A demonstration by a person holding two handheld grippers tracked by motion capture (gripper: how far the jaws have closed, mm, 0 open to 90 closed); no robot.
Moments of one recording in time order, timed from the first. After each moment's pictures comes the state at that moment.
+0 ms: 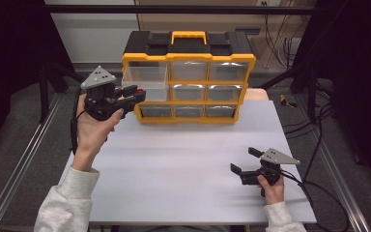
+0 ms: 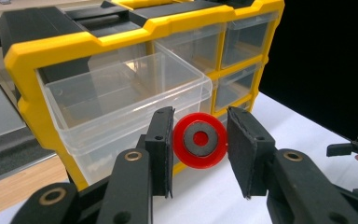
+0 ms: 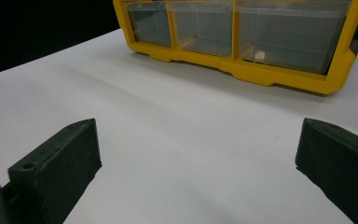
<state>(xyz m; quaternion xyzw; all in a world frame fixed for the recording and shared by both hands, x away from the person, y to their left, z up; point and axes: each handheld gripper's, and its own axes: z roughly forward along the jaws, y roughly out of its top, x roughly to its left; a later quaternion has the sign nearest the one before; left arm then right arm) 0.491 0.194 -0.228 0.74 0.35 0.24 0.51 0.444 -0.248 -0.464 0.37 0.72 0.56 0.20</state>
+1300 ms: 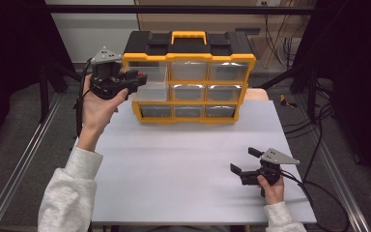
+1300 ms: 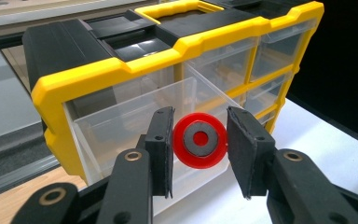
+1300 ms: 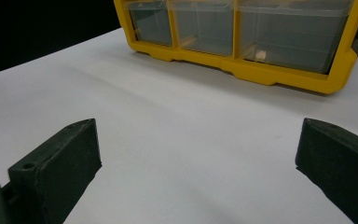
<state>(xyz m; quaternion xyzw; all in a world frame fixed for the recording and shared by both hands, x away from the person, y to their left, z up) 0.532 0.186 -0.209 0.75 0.38 0.26 0.48 0.444 -0.248 -0.464 0.37 0.72 0.56 0.19</state>
